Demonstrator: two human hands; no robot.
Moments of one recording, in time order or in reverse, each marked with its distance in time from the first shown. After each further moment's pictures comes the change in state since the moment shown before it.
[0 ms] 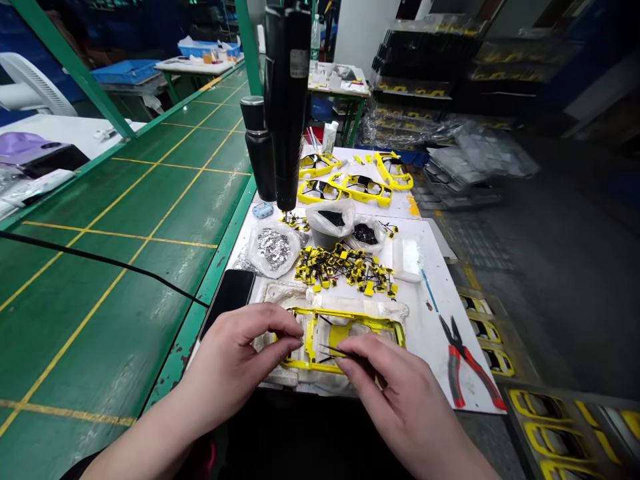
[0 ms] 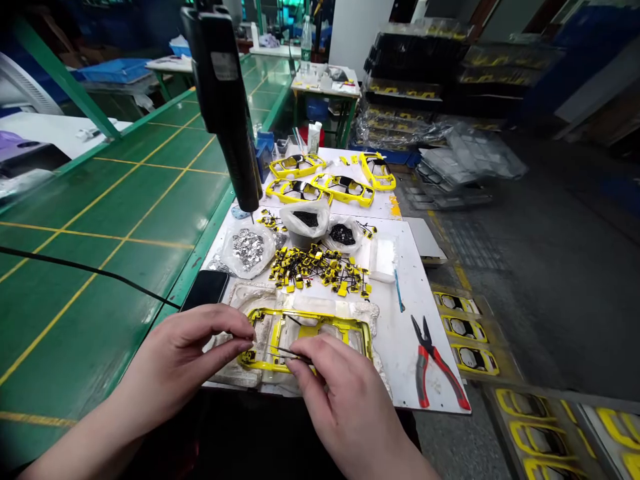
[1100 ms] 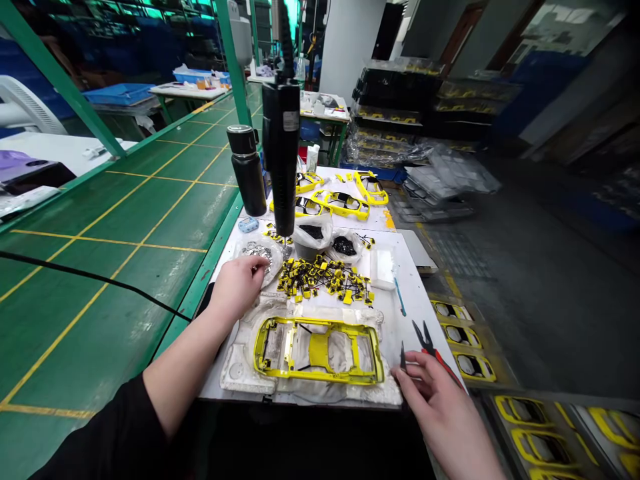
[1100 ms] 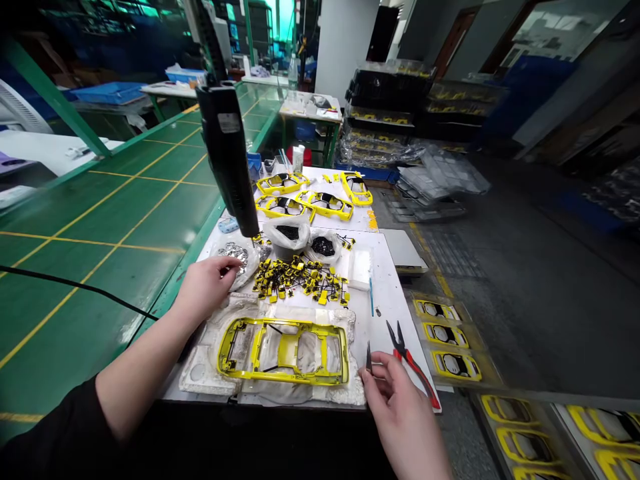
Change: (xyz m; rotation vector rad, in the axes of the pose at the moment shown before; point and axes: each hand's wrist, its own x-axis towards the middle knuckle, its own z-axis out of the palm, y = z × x) left_hand 0.099 -0.091 0.010 0.576 0.158 -0.312; right_hand -0.091 0.112 -0.028 0.101 0.258 0.776
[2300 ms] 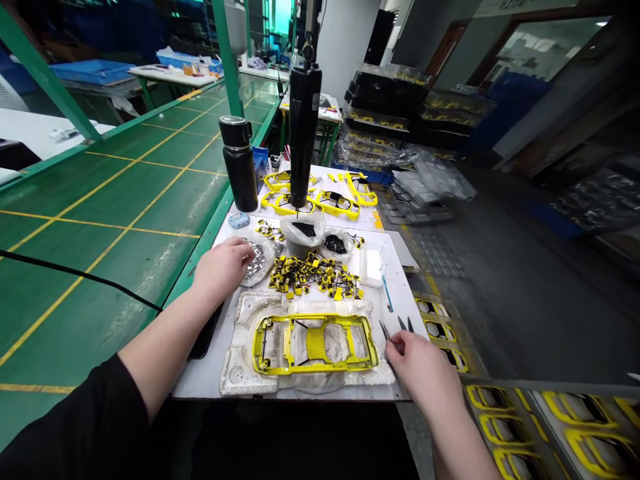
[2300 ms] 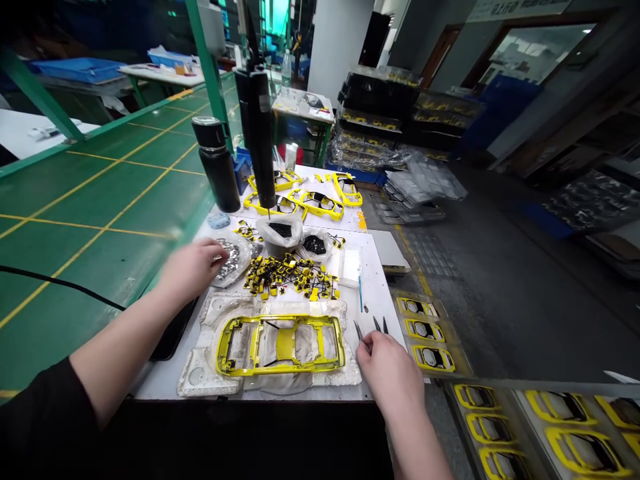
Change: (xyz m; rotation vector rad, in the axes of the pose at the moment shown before) left_hand 0.026 -0.013 -0.015 0.347 -0.142 0.155; right_hand 0.056 -0.017 -0.014 -0.728 0.070 -0.055
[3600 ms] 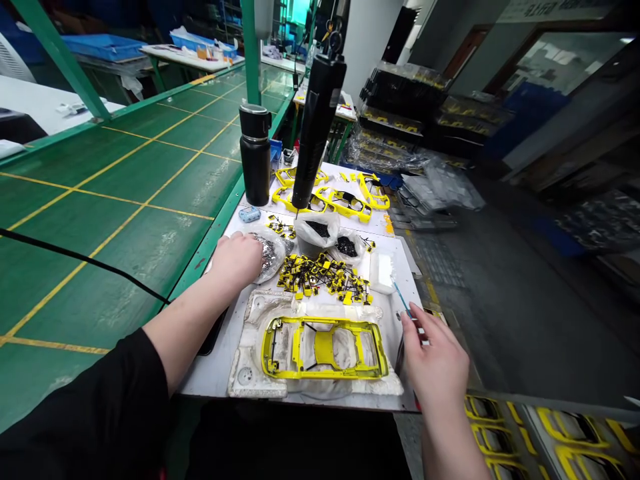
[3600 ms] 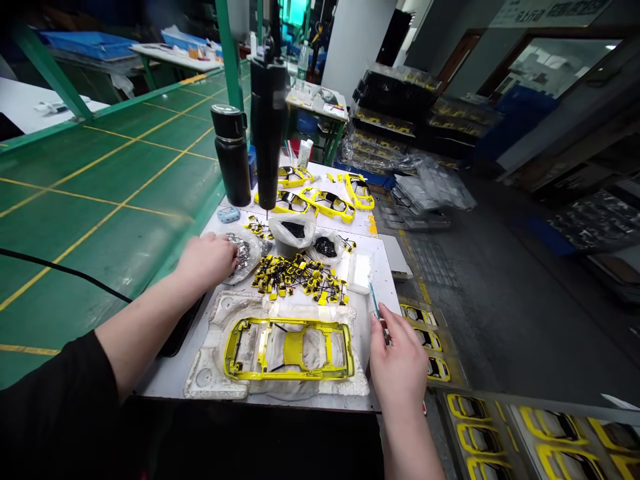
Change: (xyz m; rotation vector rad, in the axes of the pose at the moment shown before) left_hand 0.017 0.010 0.000 0.207 -0.148 0.012; right_hand 0.010 -0.031 -0.005 0.252 0.659 -0.260
